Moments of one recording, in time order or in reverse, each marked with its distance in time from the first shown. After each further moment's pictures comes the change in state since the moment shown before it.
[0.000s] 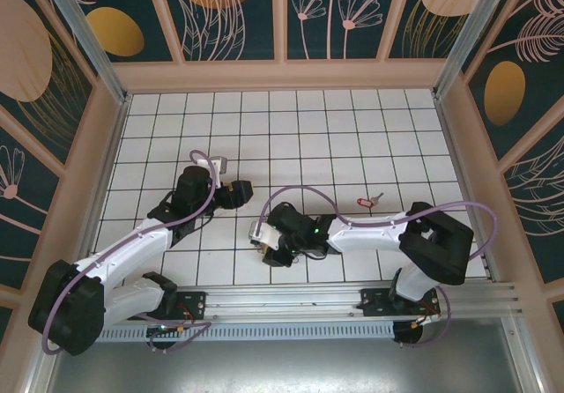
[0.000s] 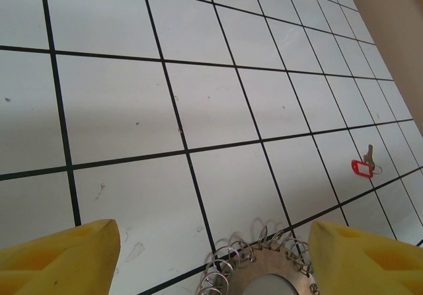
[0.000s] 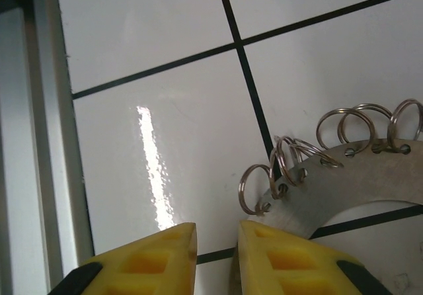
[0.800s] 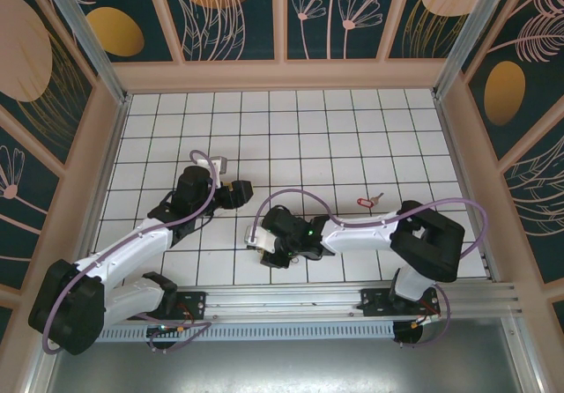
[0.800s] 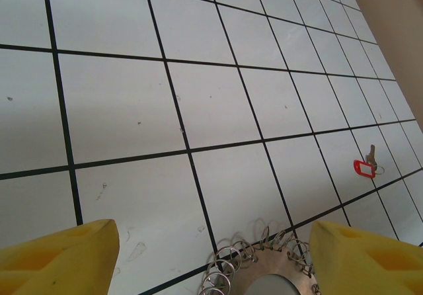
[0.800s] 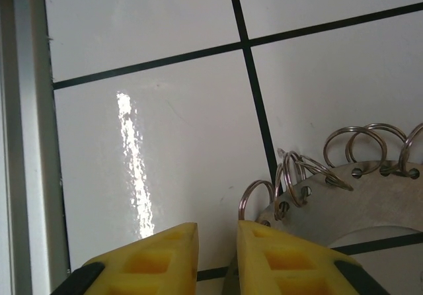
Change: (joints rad) left arm 0.000 0.003 0.000 -0.001 -0.003 0.000; right arm 0.027 0.050 0.028 0.001 0.045 -0.071
